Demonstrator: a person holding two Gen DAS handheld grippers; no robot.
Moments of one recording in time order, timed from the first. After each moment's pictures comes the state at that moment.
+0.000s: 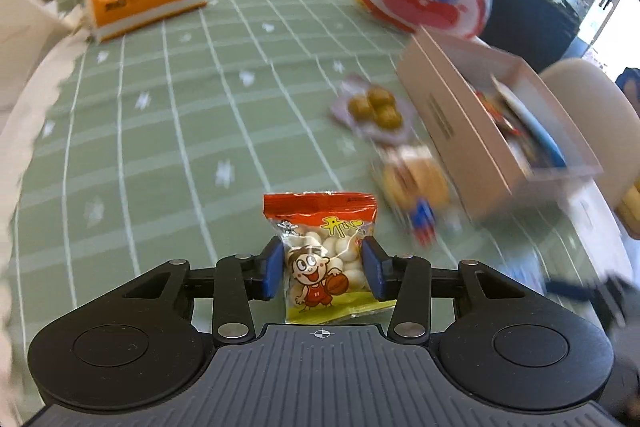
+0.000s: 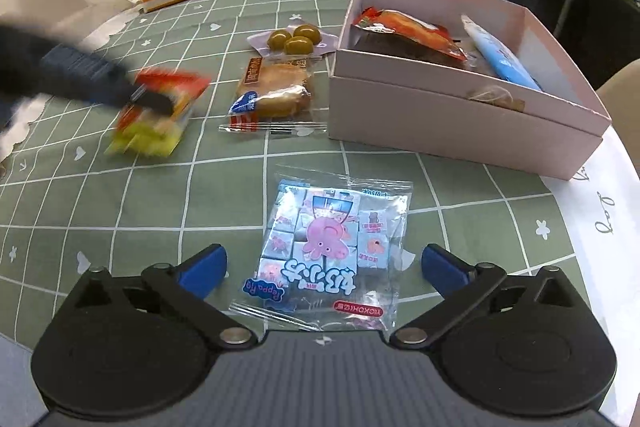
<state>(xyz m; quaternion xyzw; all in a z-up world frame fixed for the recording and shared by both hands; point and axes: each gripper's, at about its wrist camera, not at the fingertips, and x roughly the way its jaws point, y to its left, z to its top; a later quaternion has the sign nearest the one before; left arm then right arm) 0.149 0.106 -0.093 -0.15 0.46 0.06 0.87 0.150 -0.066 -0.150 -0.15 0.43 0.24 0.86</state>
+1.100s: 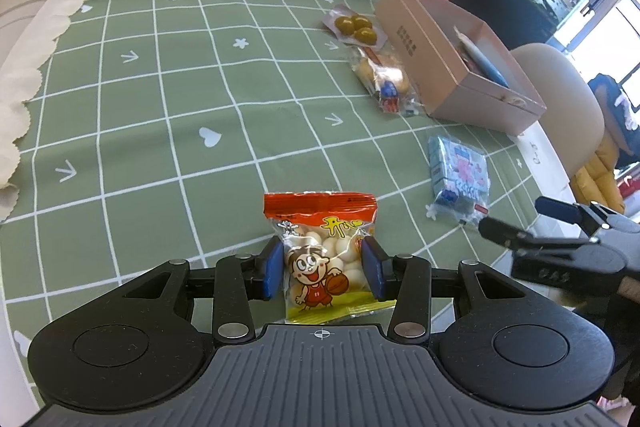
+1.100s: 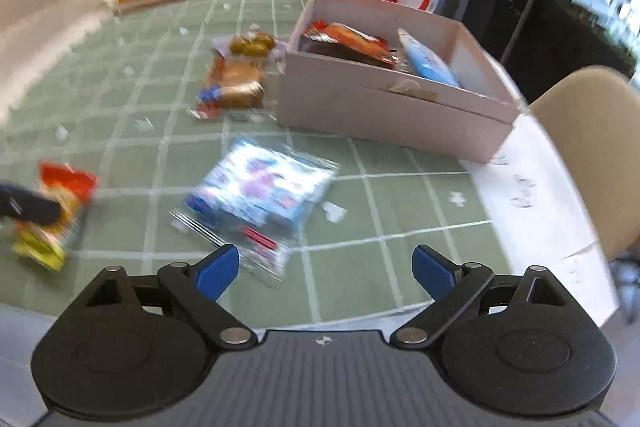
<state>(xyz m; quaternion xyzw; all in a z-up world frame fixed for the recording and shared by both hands) 0.053 0.098 -0.103 -0.21 0.47 0.03 0.85 0.109 -0.094 -0.130 -0.17 0.40 0.18 0.88</state>
